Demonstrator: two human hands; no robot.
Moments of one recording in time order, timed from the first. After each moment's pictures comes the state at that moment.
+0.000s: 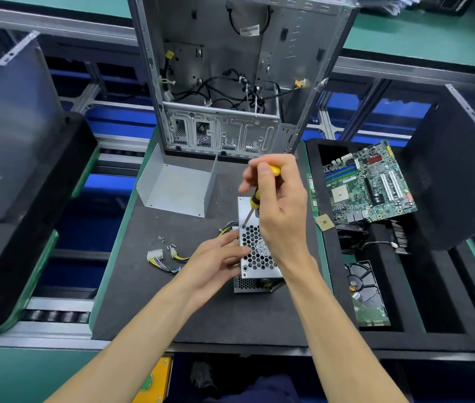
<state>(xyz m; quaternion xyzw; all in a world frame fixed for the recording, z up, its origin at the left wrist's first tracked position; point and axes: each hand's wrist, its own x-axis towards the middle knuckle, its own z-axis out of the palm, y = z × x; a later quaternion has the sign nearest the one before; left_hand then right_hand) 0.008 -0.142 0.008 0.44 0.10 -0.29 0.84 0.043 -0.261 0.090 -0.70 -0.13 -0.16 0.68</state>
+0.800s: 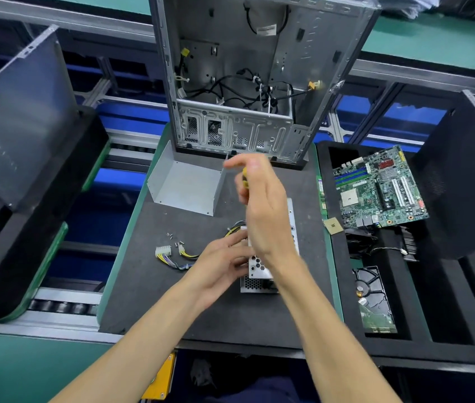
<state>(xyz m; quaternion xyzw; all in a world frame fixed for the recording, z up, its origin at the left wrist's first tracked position) 0.004 -0.142 0.006 0.45 0.09 -0.27 0.85 0.040 -0.230 0.097 -0.73 -0.11 -0.07 0.67</state>
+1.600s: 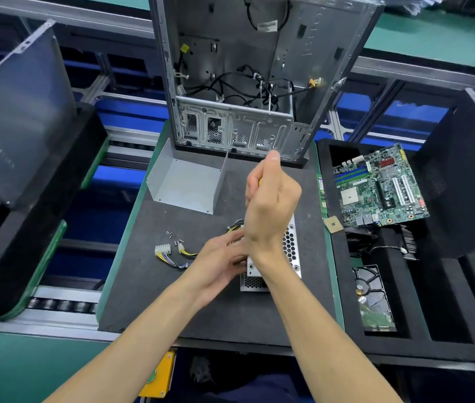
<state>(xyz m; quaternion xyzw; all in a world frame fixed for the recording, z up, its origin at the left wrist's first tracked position) 0.004 -0.138 0.011 0.47 0.09 -0.26 0.84 0.045 -0.210 0.097 -0.66 -0.01 -0.21 0.73</state>
